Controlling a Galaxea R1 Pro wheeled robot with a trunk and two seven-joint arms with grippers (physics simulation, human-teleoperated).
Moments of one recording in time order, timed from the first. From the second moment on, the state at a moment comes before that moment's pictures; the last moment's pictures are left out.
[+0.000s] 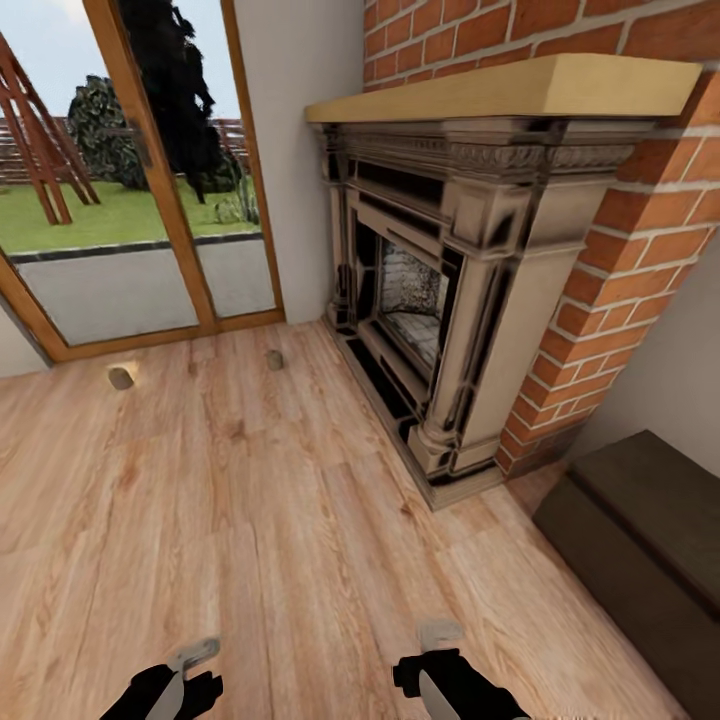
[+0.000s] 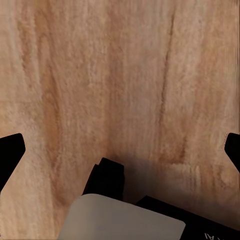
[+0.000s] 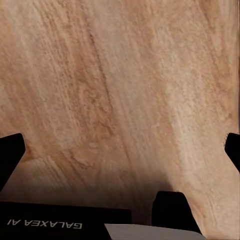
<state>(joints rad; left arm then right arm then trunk) -0.42 0.07 0.14 -0.42 0.27 0.43 0.14 -0.50 0.16 0.35 -0.37 -0.30 0.35 -0.25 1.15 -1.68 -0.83</state>
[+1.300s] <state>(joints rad) -0.42 0.07 0.14 -0.42 0.27 0.43 0.14 -0.50 0.16 0.35 -0.36 -0.31 0.33 -0.25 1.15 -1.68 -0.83</state>
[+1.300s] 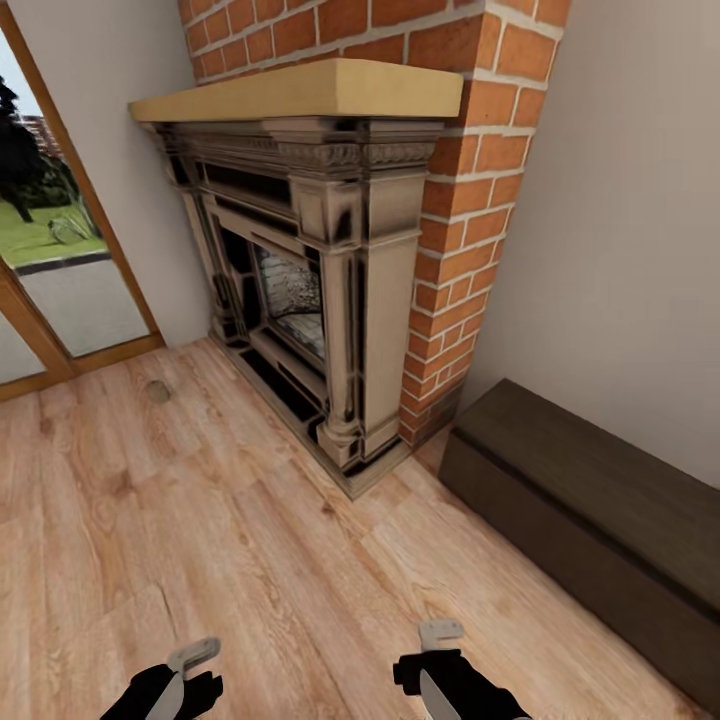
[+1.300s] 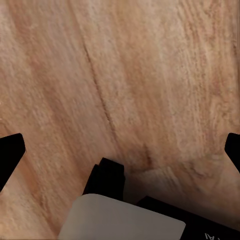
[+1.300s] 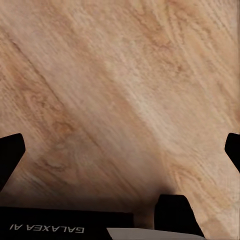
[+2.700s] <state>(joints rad) -0.42 0.07 0.14 -0.42 0.27 0.42 0.15 -0.50 0.16 0.35 -0.35 -0.31 0.31 -0.25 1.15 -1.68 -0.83</state>
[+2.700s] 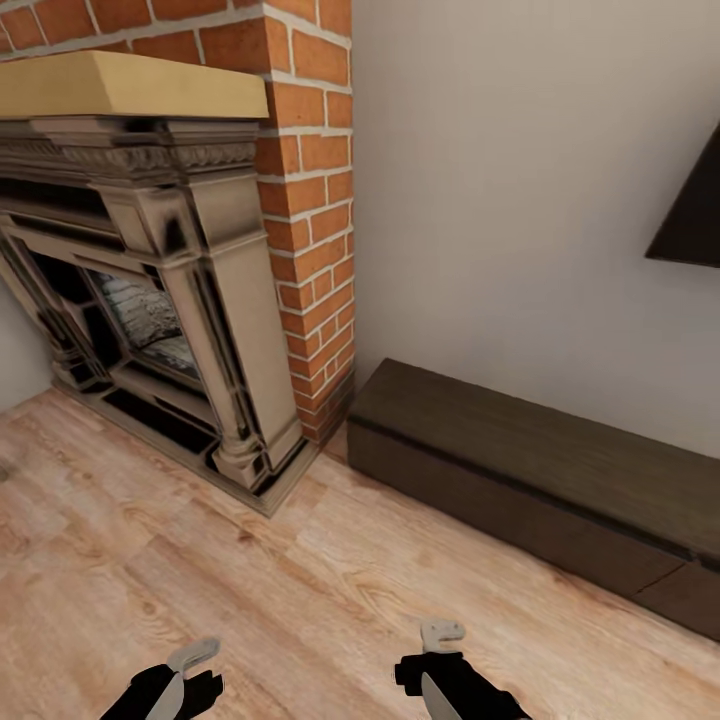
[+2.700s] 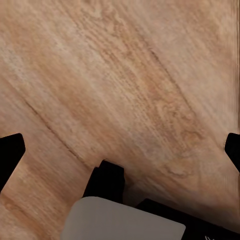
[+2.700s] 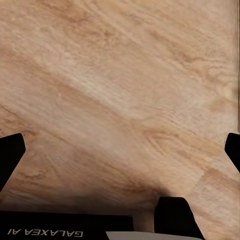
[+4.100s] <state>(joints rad) -0.42 0.07 0.14 -0.42 0.27 0.41 0.14 -0.50 0.15 0.22 -0.35 -0.35 0.31 -0.25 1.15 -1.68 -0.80</state>
